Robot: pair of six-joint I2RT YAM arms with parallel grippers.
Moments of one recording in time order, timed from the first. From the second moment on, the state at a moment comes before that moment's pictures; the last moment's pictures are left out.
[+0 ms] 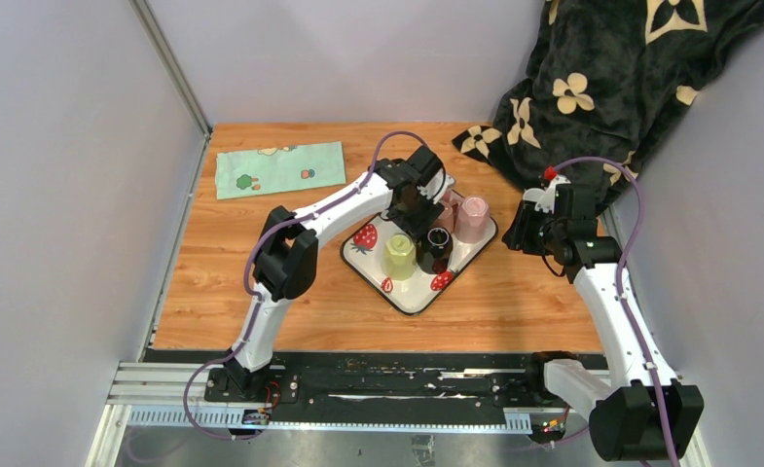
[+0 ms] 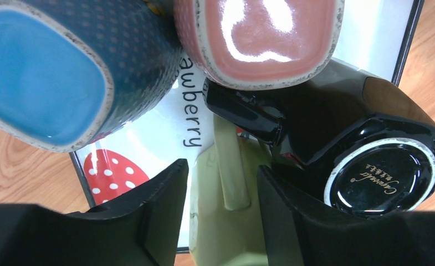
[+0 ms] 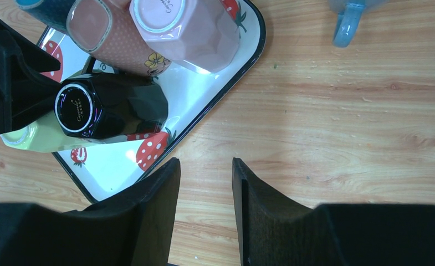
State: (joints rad) left arm -0.77 2.18 1.95 -0.92 0.06 0.02; right arm 0.05 1.00 0.89 -0.63 -0.21 0.20
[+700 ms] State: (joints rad) left arm -0.77 2.18 1.95 -0.93 0.09 0.06; right arm 0.05 1.03 0.89 -0.63 -0.23 0.20
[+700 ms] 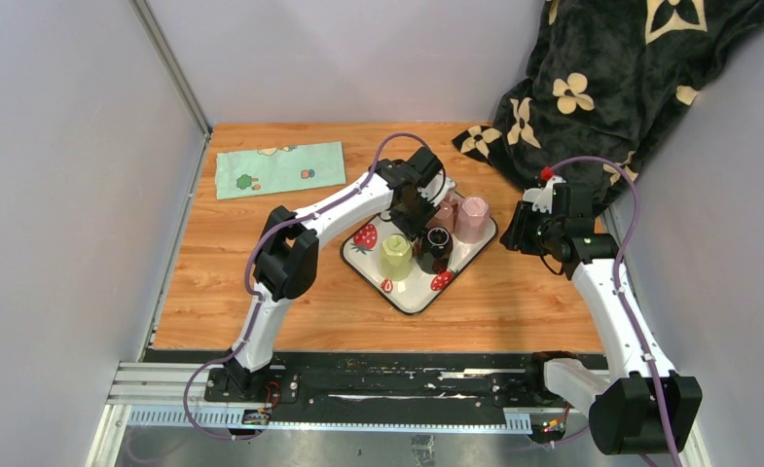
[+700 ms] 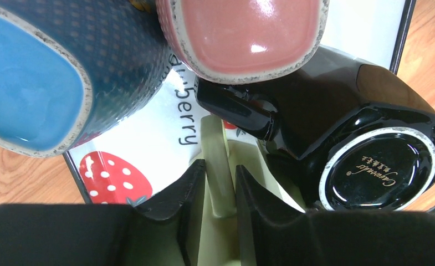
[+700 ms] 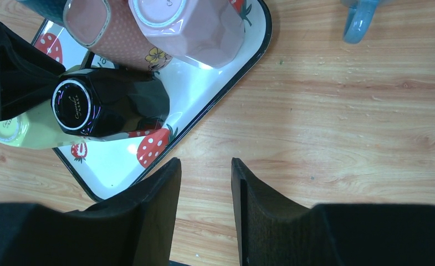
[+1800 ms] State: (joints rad) left arm -0.77 2.11 1.88 -0.99 0.10 0.31; right arm 0.05 1.02 0.89 -0.62 -0.24 0.20
